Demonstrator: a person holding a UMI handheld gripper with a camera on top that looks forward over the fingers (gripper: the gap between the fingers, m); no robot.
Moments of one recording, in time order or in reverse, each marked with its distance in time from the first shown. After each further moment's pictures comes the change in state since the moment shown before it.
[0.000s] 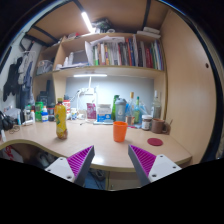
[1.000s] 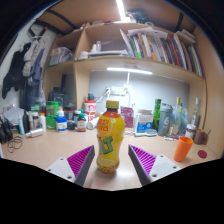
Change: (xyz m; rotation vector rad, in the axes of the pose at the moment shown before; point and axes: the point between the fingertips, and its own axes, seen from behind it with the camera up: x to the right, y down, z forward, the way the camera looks) arm -0.257 -0.041 0.169 0.005 -0.118 -0.041
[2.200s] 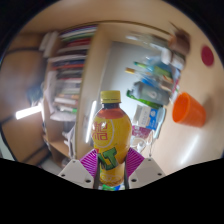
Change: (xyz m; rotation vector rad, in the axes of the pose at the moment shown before) arm 0.155 -0.120 0.025 0.207 -0.287 1.334
